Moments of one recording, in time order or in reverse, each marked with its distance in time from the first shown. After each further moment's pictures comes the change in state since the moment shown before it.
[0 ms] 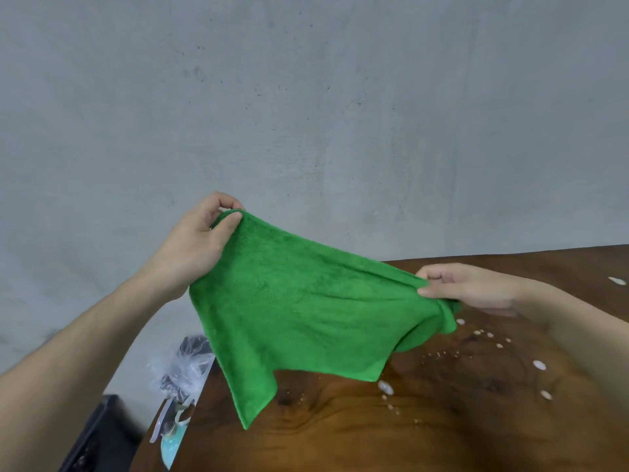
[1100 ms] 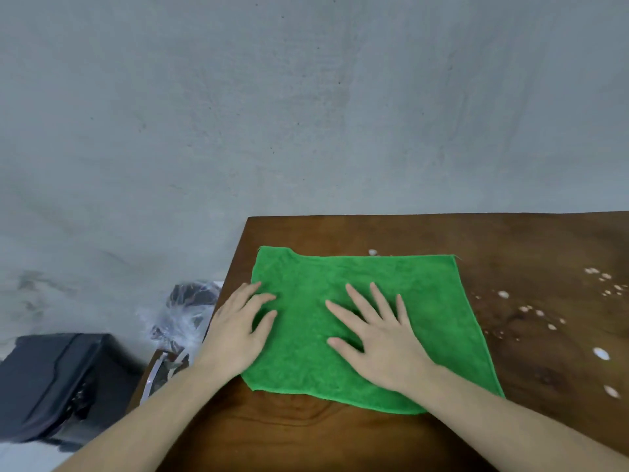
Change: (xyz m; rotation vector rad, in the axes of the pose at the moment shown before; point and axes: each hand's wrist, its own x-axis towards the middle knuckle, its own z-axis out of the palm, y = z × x) left_hand -0.082 -0.220 0.098 0.511 -0.298 -0.108; right_hand 0.106 0.078 0.186 -0.968 0.168 0.082
